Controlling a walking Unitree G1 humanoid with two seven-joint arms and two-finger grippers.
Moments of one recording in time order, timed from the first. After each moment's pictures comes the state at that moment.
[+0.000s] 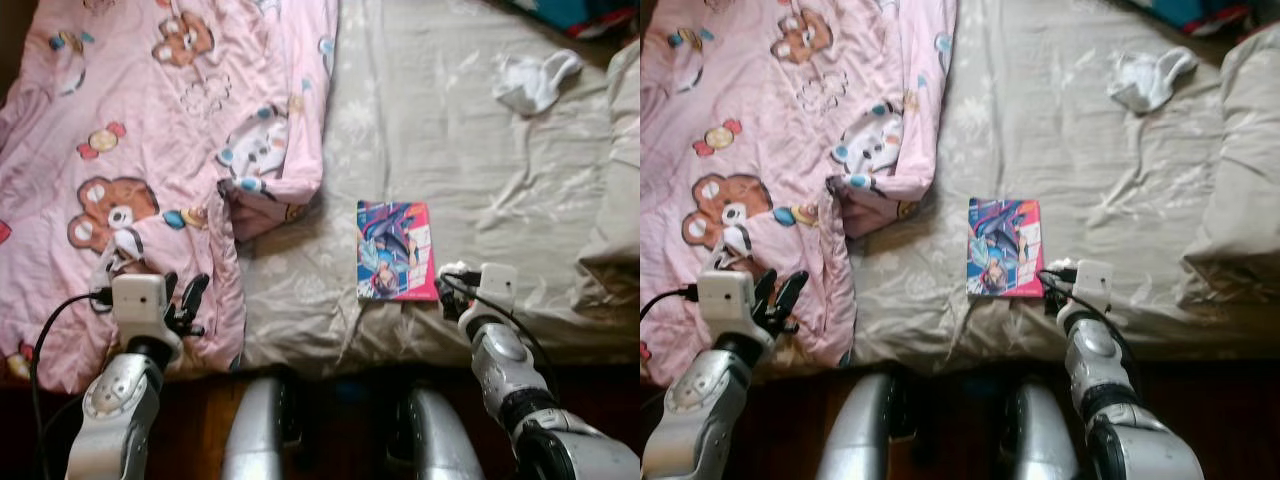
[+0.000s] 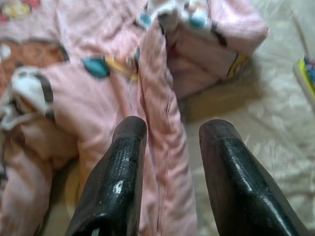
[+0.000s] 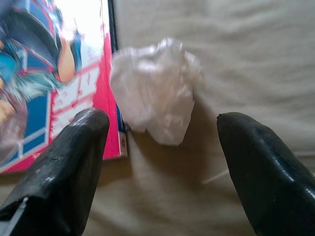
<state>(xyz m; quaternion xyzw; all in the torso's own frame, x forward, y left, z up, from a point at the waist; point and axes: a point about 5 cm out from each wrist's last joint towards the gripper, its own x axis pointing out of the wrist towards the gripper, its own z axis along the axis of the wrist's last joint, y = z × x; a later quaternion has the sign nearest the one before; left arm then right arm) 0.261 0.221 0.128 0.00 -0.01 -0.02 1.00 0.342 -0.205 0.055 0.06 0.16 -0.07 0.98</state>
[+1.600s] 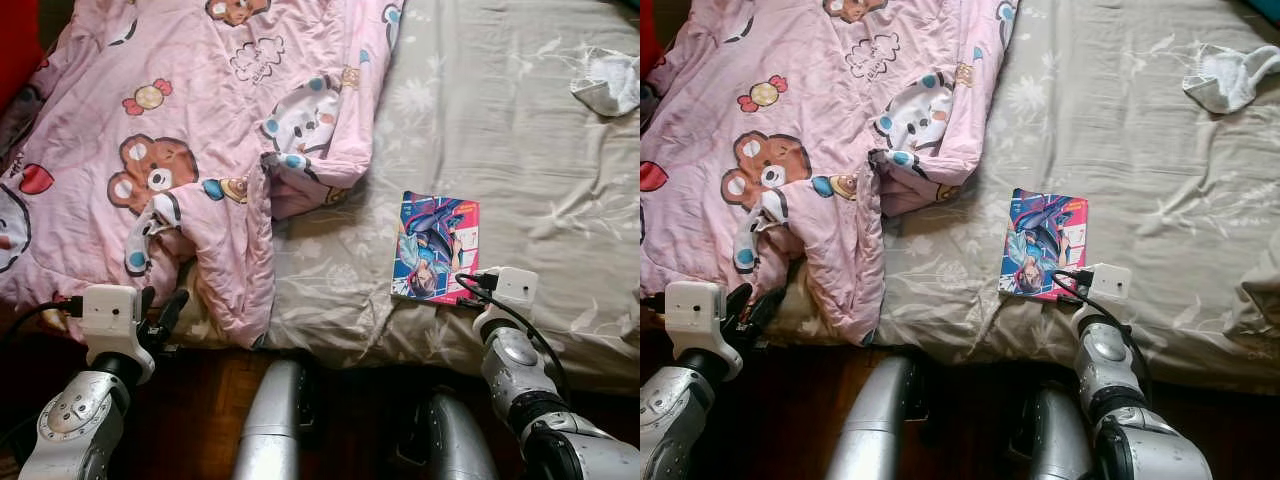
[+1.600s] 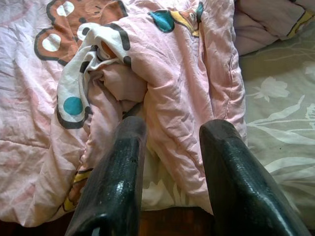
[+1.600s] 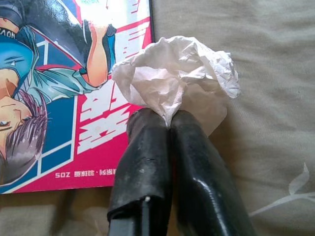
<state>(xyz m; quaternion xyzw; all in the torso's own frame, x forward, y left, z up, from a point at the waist) 0.237 0.235 0.143 0.03 0.03 -0.02 1.00 0.337 -0.222 0.054 0.05 0.16 -0.13 0.98</state>
